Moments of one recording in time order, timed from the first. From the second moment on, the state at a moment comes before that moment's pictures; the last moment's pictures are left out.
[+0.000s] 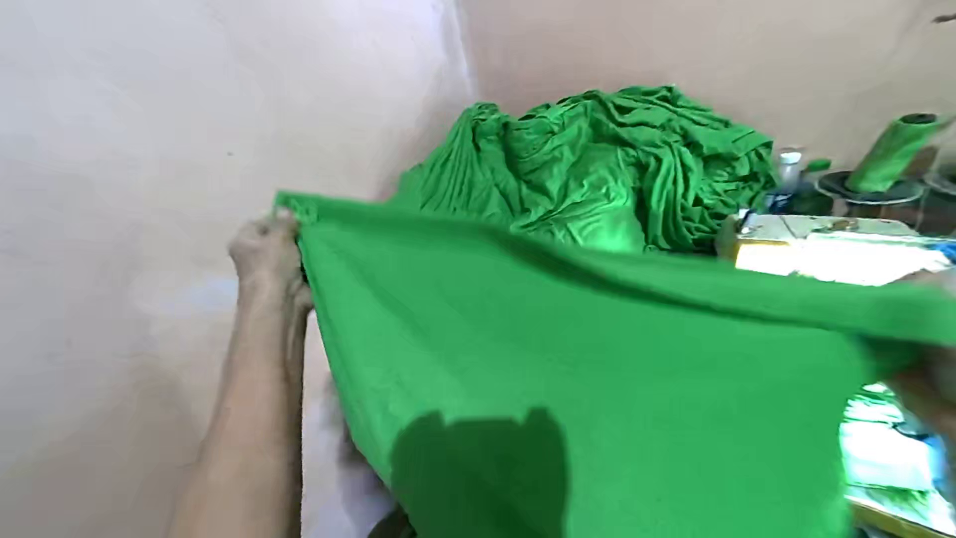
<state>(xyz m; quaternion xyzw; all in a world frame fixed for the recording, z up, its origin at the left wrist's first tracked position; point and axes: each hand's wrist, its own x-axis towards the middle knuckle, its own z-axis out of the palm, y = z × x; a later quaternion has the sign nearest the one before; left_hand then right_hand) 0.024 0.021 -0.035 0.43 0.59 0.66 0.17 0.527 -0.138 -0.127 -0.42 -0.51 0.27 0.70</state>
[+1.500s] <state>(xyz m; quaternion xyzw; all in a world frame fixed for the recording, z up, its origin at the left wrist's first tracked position) 0.317 0.007 -0.148 0.87 0.26 0.24 0.35 0.409 -0.124 -0.225 -0.37 -0.64 0.00 0.67</state>
